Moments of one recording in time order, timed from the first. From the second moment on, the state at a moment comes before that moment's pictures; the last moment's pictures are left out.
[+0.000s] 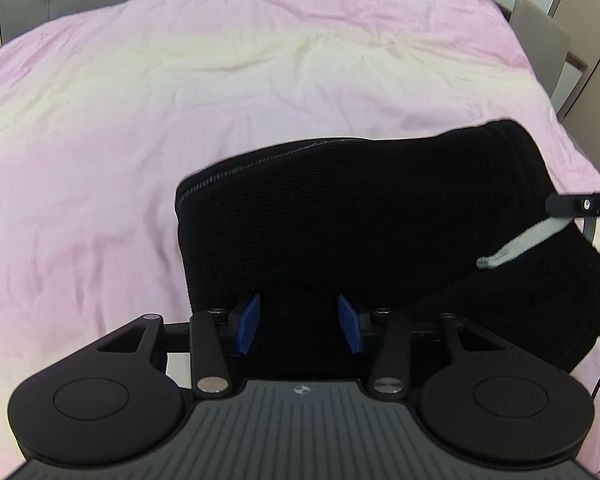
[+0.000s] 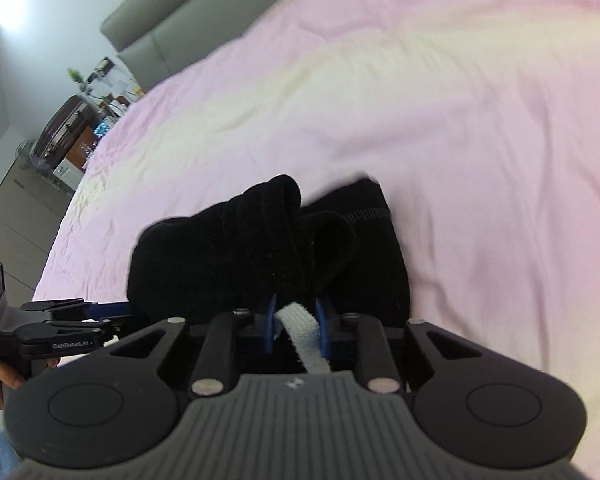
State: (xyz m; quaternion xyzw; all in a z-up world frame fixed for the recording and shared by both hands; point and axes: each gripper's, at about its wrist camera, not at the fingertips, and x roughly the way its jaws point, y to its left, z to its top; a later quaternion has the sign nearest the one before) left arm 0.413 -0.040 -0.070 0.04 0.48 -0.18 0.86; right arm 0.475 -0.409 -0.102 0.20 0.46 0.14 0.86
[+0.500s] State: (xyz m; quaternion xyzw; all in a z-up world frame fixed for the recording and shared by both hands) left arm 0.476 -0.040 -0.084 0.03 0.46 -0.15 0.88; right arm 0.525 -0.422 -0.140 0.12 0.51 0.08 0.85
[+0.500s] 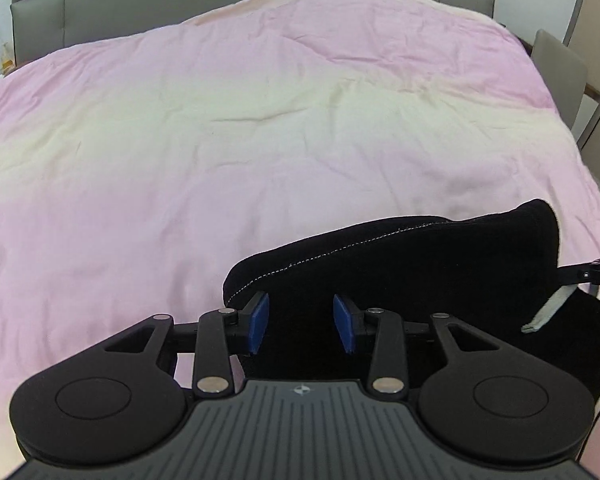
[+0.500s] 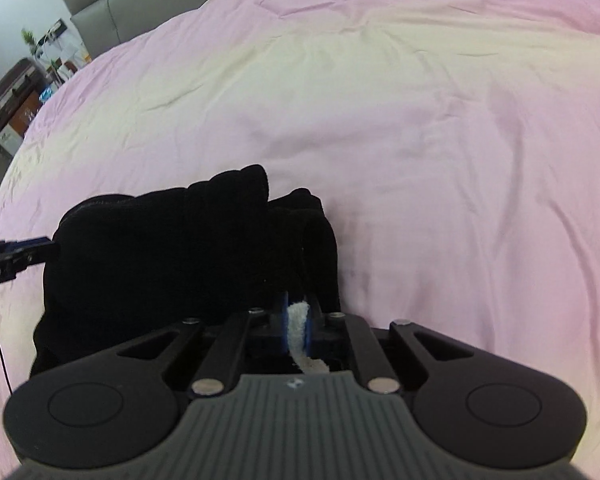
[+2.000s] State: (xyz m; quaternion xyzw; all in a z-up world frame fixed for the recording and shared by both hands) left arm 0.261 -0.021 -0.126 0.09 0.51 -0.11 0.85; right arm 0.388 -0.356 -0.142 -0.02 0.42 0.11 0.90
